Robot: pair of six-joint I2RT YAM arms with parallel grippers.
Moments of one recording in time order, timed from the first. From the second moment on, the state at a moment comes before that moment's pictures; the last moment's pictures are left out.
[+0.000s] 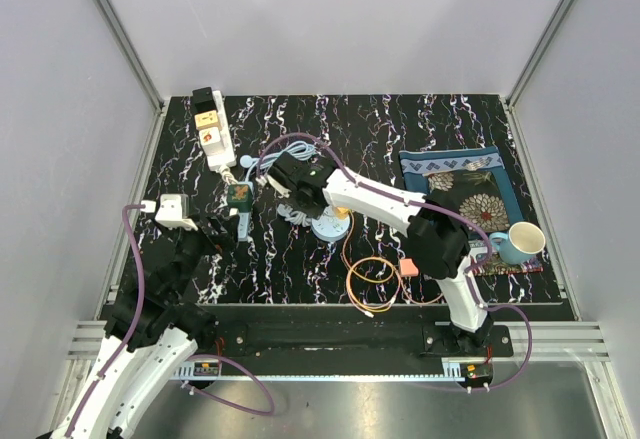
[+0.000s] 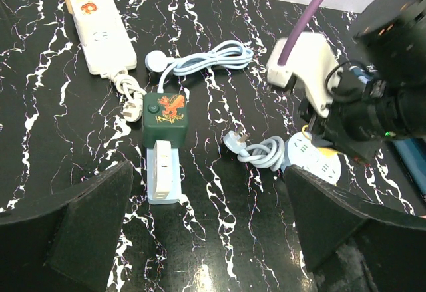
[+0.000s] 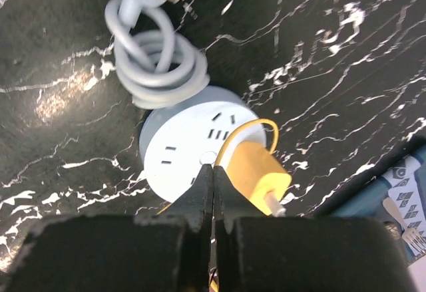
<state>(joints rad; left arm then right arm) -0.47 0.25 0.58 -0.51 -0.27 -0.30 0.96 2.11 1.82 -0.89 0.27 -0.20</state>
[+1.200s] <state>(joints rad) -0.47 0.60 0.60 -0.41 0.07 -0.36 0.62 1.55 1.12 -0.50 0.09 0.27</state>
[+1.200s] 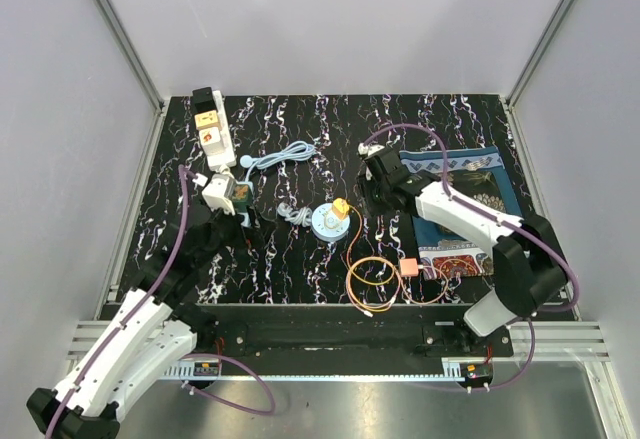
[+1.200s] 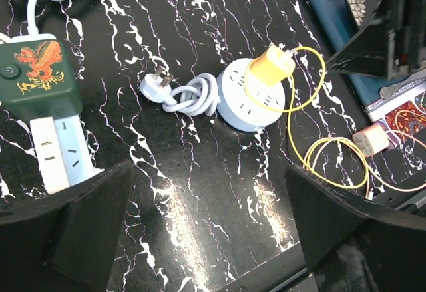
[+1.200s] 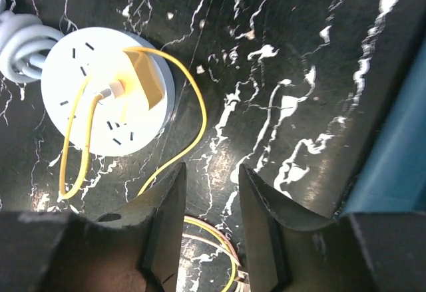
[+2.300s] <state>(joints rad) -0.47 0.47 0.60 -0.43 0.04 -0.38 0.55 1.49 1.25 -0.29 0.04 0.22</state>
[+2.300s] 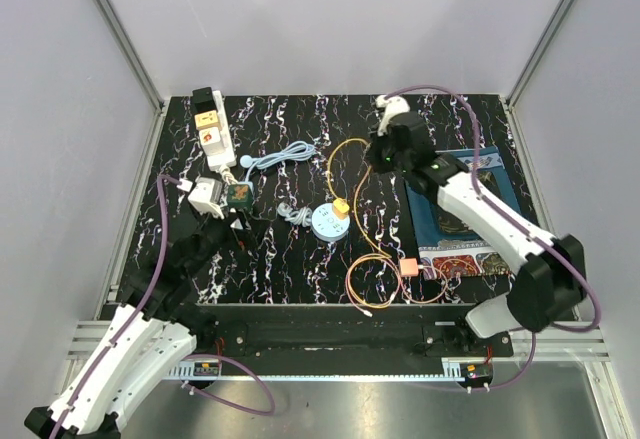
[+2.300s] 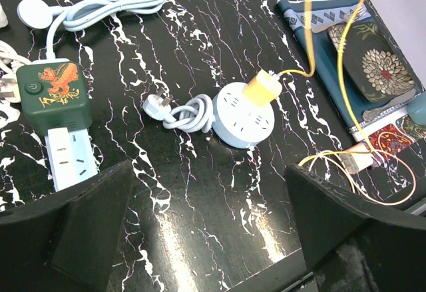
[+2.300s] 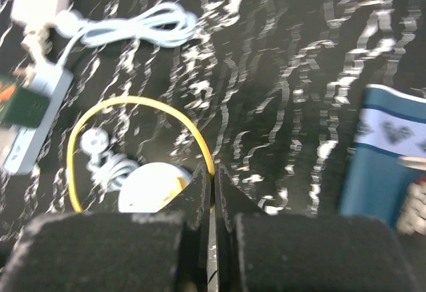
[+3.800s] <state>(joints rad) -0.47 0.81 0.67 -0.35 0.06 -0.30 0.18 2.04 1.63 -0.29 0.03 0.16</state>
